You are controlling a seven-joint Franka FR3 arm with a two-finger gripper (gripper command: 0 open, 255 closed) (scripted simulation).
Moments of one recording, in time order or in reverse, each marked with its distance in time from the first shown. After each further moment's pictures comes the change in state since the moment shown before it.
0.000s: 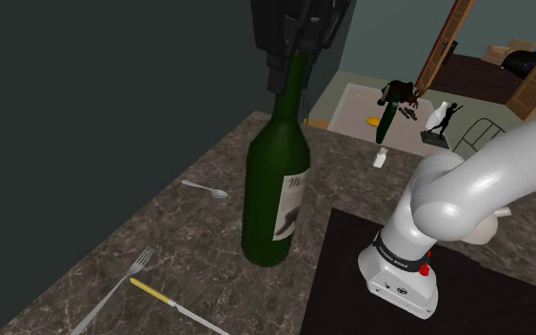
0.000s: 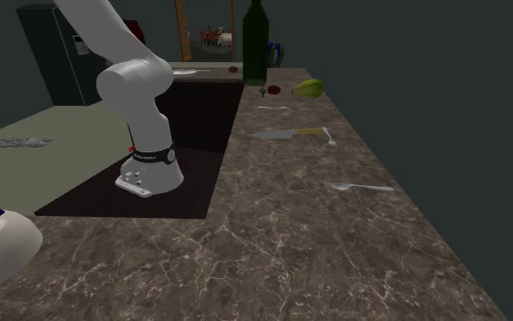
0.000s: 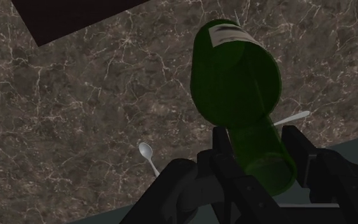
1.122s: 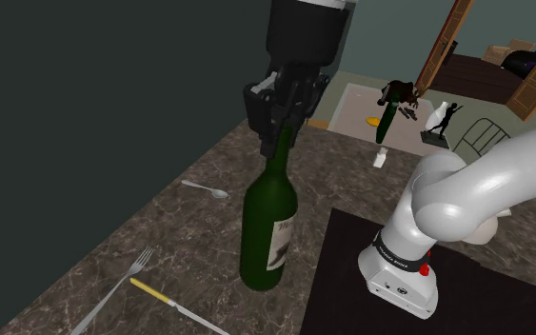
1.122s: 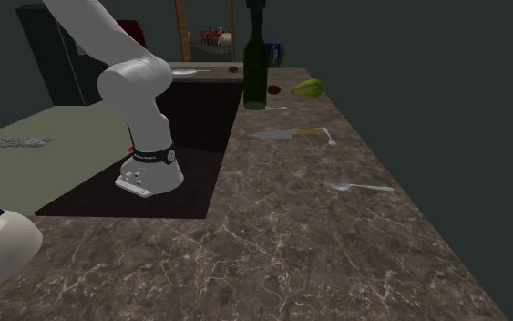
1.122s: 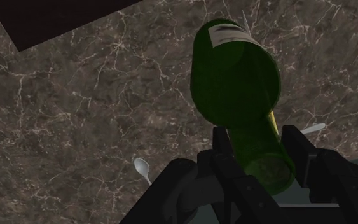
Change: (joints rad) arm 0.031 -0.108 0.011 -0.312 0.044 0.207 -0.038
